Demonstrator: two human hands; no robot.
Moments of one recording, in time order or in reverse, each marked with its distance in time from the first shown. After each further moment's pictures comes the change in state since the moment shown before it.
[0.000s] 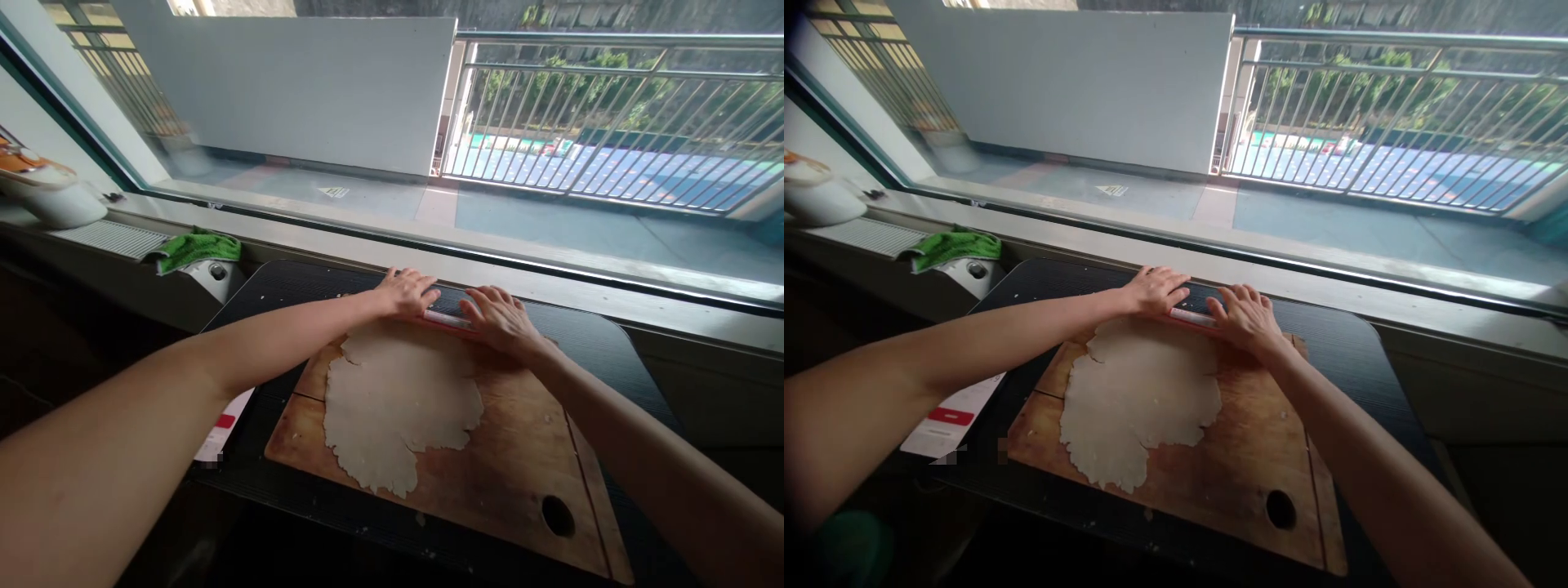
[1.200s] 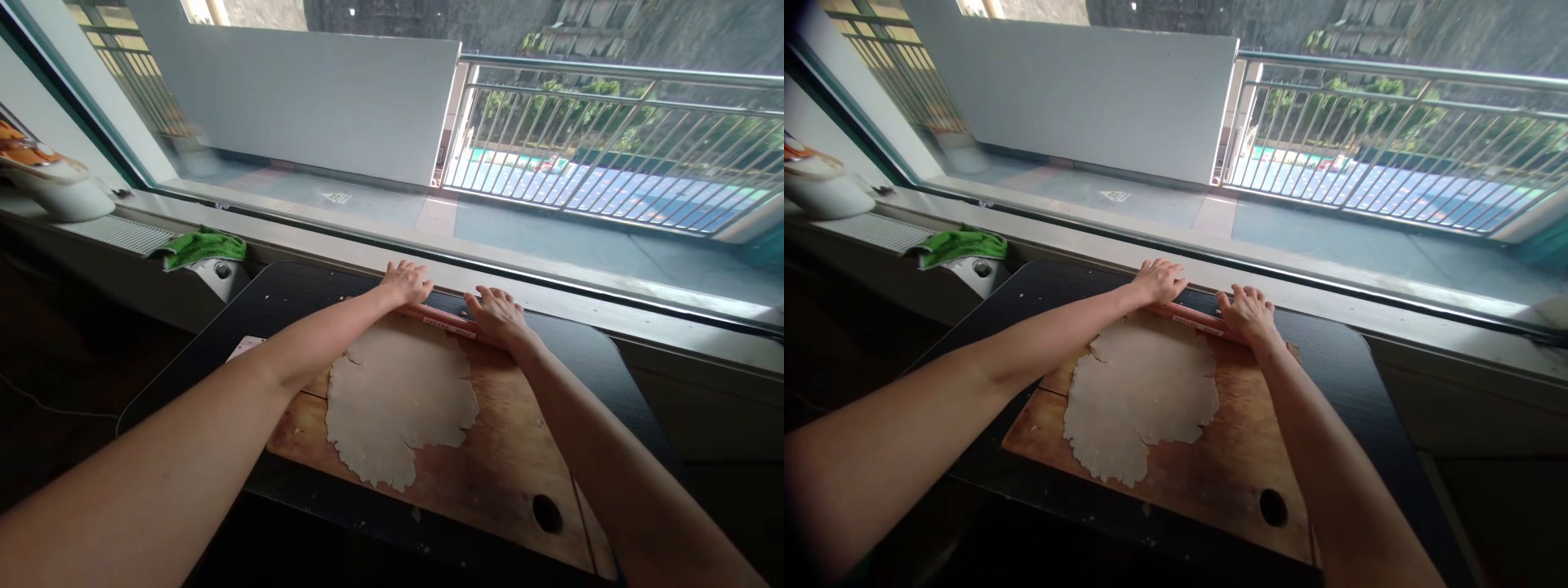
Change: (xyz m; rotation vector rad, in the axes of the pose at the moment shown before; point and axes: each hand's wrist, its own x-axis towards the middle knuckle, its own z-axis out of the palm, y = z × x) left_hand 0.029 -0.006 -0.003 0.014 0.140 -0.158; right_hand 0.031 0.007 -0.001 0.048 -0.046 0.255
